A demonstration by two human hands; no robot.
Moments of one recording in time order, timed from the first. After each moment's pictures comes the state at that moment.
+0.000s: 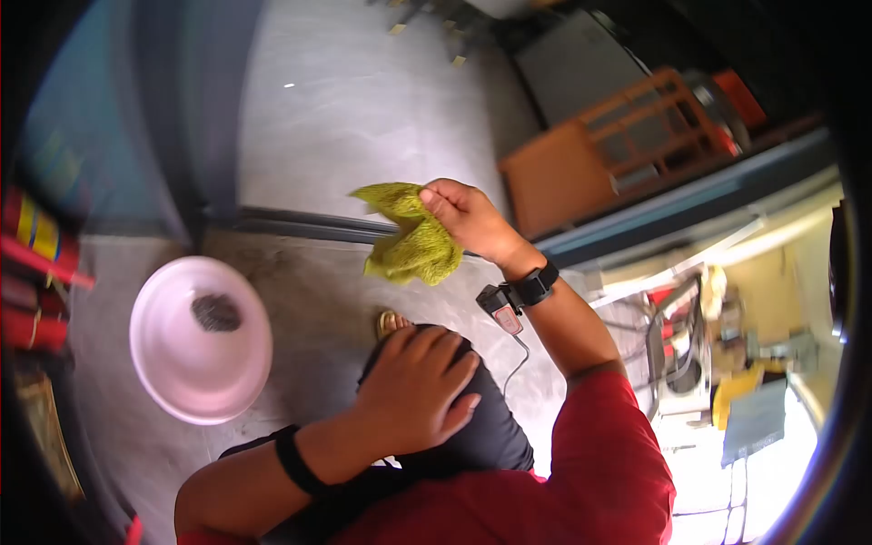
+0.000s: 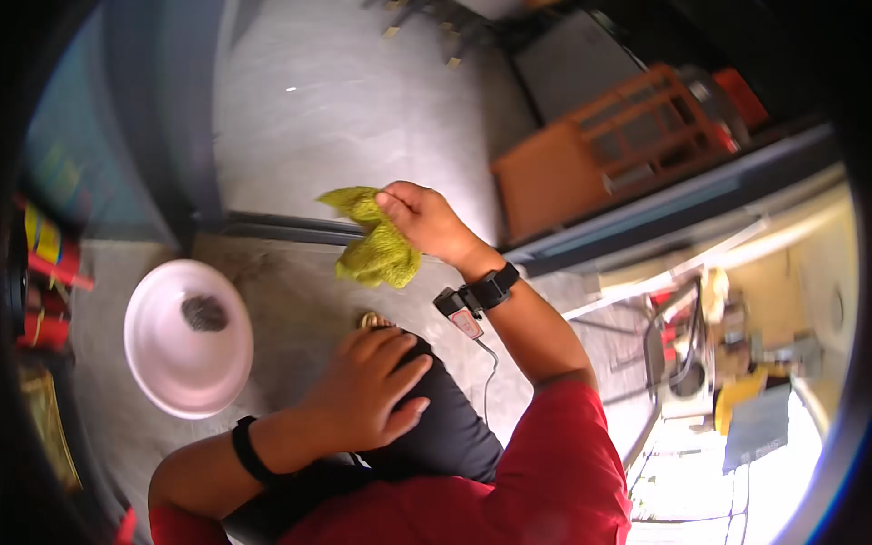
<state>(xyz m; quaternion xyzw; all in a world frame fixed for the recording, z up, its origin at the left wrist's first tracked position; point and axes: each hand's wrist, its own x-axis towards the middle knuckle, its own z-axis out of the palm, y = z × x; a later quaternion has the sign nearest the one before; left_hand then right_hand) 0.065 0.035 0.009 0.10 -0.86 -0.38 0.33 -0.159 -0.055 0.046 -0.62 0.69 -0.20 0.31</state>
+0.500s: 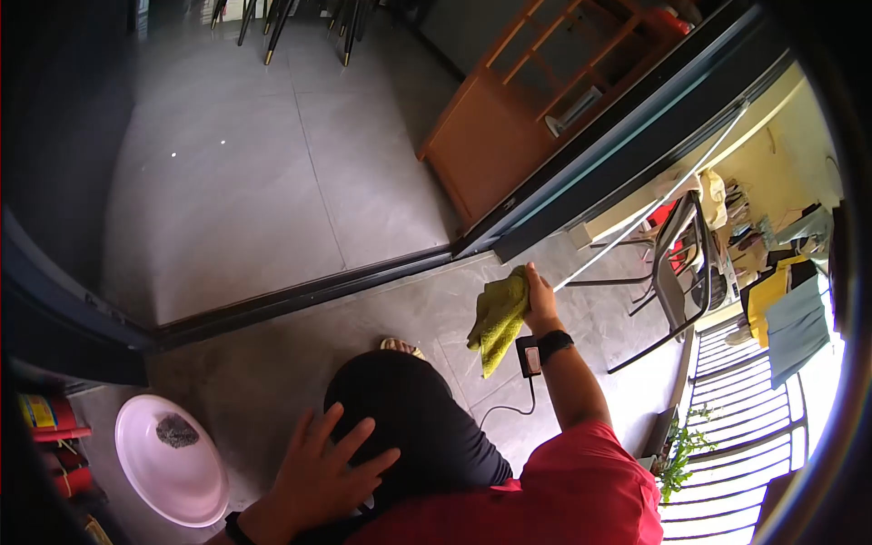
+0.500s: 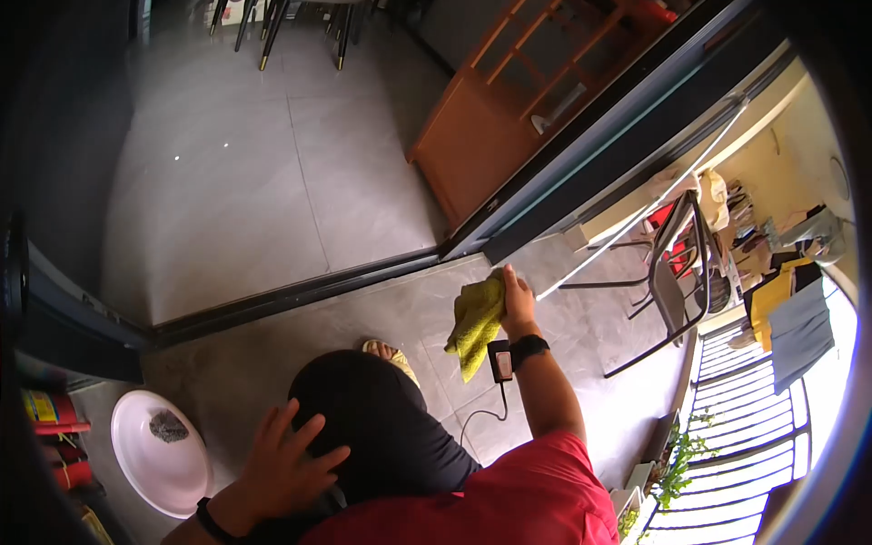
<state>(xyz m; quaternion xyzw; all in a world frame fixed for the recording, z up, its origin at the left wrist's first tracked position) -0.022 0.029 -0.017 0.00 -0.96 -0.23 0.18 -0.509 0.185 -0.068 -0.01 0.69 -0.69 0.21</state>
